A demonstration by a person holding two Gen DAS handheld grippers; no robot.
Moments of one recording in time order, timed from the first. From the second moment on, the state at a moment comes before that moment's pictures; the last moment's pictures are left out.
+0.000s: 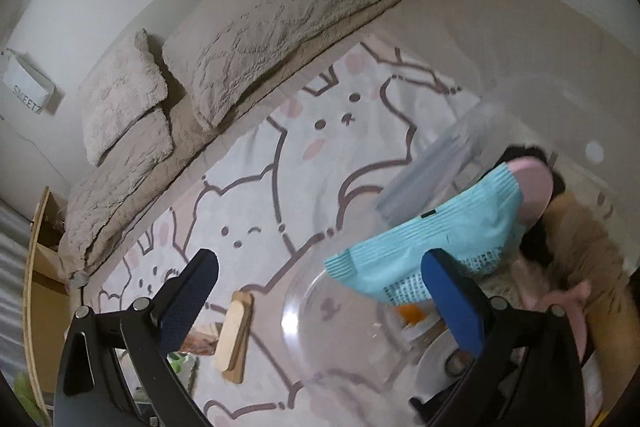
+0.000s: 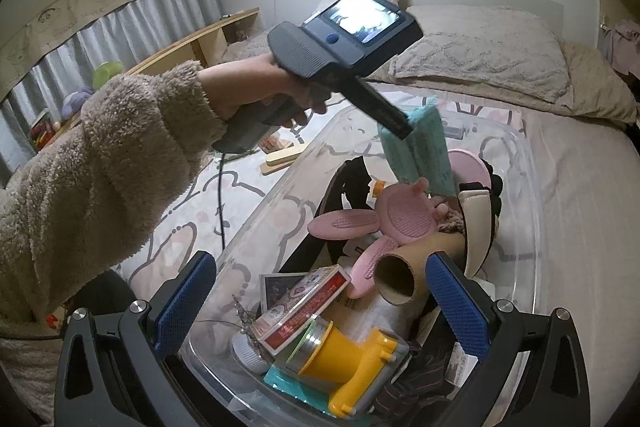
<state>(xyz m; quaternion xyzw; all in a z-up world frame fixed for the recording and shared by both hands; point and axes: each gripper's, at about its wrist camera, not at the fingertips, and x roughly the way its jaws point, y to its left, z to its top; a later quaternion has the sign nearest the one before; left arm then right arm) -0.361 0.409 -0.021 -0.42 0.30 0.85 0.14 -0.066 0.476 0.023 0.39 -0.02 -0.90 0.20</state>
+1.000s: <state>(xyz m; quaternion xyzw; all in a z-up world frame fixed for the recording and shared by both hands) -0.334 0.422 -0.010 -0.49 0.20 0.80 0.29 -0.065 0.478 0.025 0.39 -0.02 -0.90 0.20</state>
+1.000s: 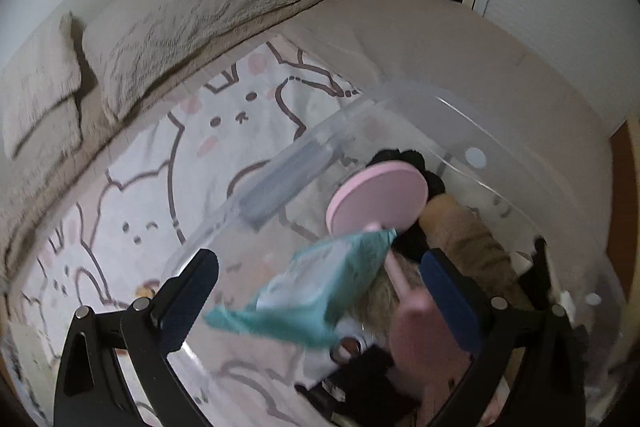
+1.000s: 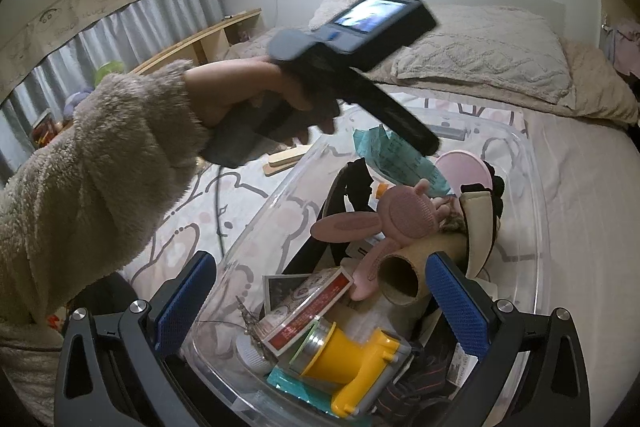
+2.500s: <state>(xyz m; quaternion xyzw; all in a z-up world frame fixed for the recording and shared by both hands) -0.215 0.223 0.012 -0.37 0.05 0.86 0.35 -0.265 0.371 -0.027 0.52 0.27 -0.81 0.02</state>
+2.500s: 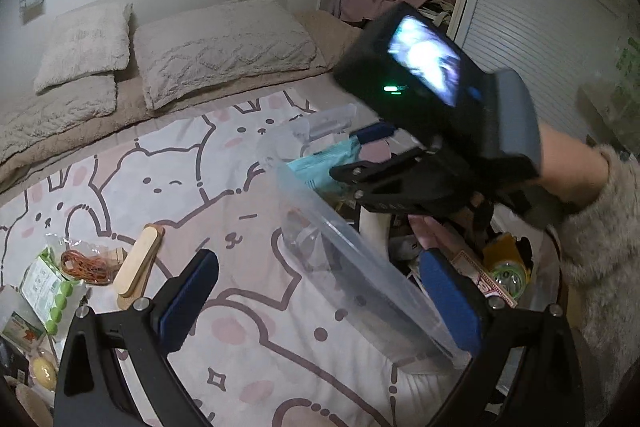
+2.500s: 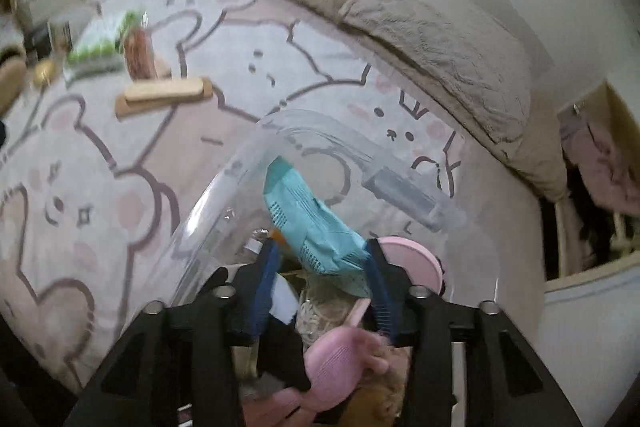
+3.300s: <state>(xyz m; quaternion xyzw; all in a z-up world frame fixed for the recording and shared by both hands) -0.227 0.183 -0.015 -0.40 0.01 0.85 0.35 -0.289 0.408 -0.037 0.57 0.22 -0.79 0.05</state>
